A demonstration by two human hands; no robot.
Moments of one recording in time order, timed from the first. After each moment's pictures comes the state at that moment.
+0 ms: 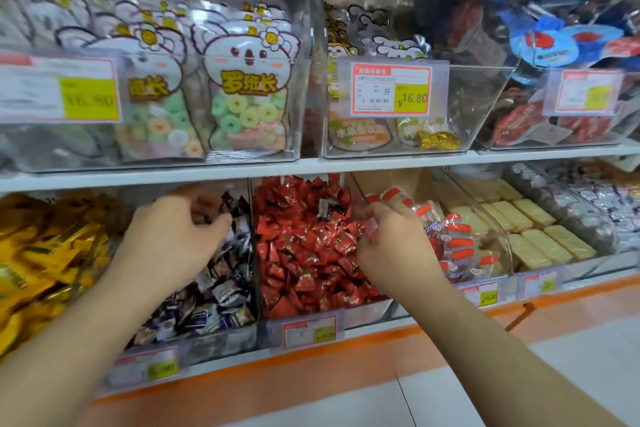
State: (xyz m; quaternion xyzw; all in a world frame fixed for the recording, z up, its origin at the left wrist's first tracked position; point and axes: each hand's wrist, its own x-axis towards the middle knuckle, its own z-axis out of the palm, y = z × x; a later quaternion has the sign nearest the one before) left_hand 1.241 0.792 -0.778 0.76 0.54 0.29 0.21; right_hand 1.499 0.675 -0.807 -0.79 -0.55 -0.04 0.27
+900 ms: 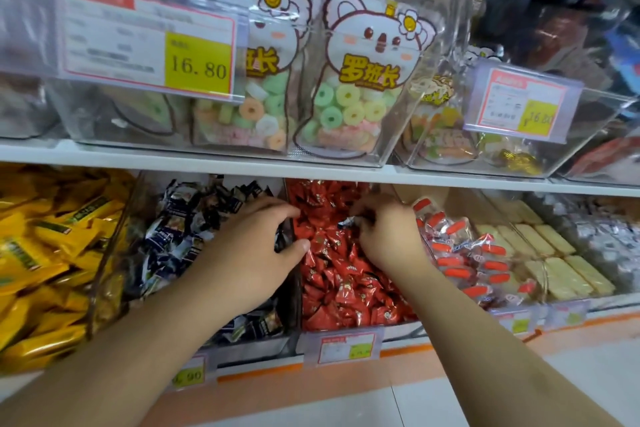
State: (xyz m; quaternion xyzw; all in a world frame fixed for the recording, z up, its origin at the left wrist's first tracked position) left_hand 1.251 0.797 -0.813 0.84 0.41 0.24 0.27; right_hand 1.489 0.762 -0.836 -0.76 -0.58 -0.05 0.28
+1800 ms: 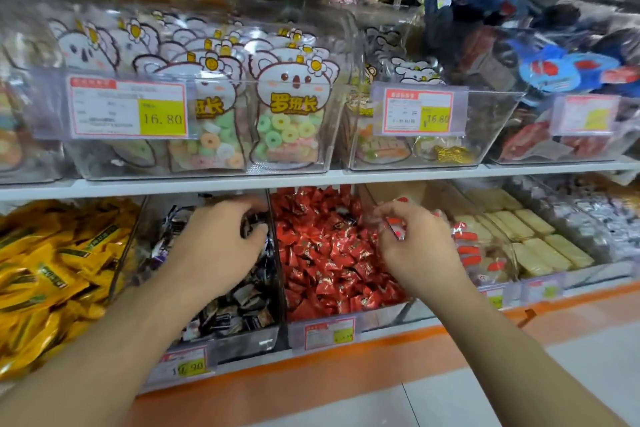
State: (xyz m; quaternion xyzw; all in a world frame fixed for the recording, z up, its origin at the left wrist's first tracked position) left_hand 1.240 0.784 -0.768 0.83 0.47 0.23 0.18; right_hand 1.480 0.663 -0.771 -0.79 -0.52 0.01 0.32
